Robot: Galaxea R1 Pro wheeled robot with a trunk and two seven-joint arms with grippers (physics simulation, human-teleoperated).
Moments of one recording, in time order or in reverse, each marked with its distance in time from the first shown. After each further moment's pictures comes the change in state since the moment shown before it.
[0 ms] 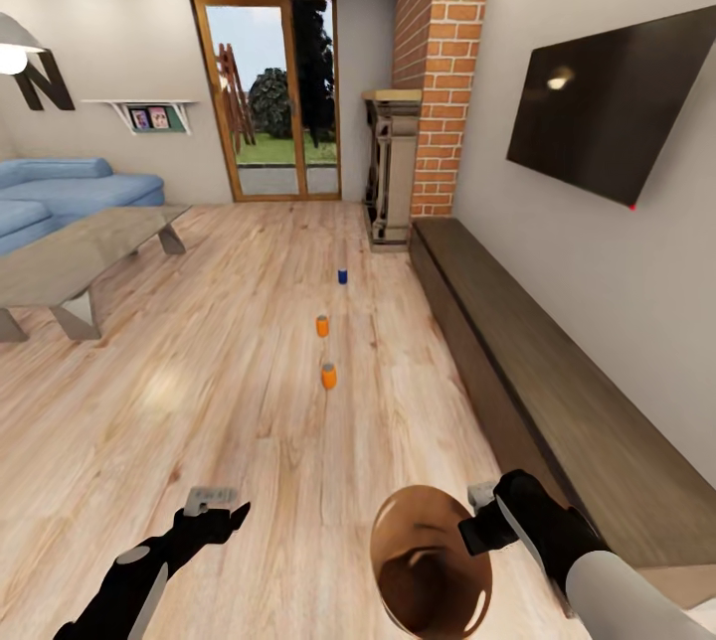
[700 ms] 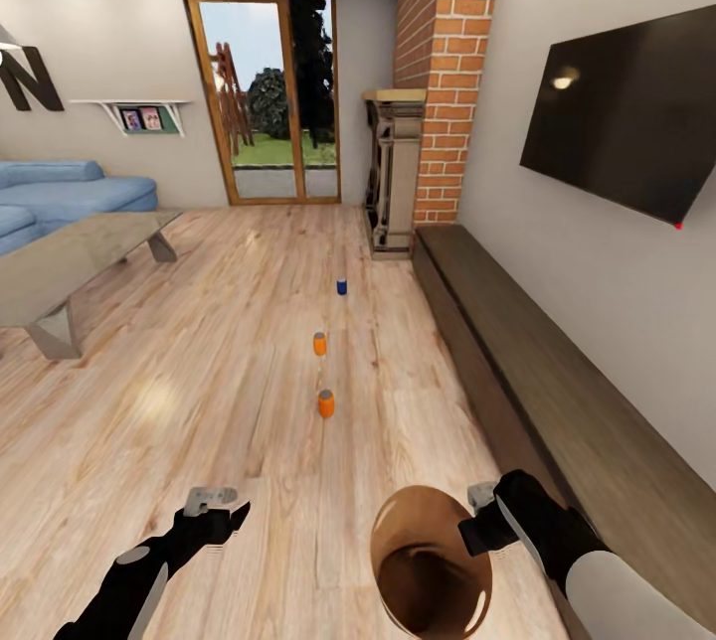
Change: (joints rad) left arm 0.000 0.000 0.000 0.001 0.000 0.000 -0.001; right arm 0.000 0.000 0.001 0.002 0.001 0.000 0.000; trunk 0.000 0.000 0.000
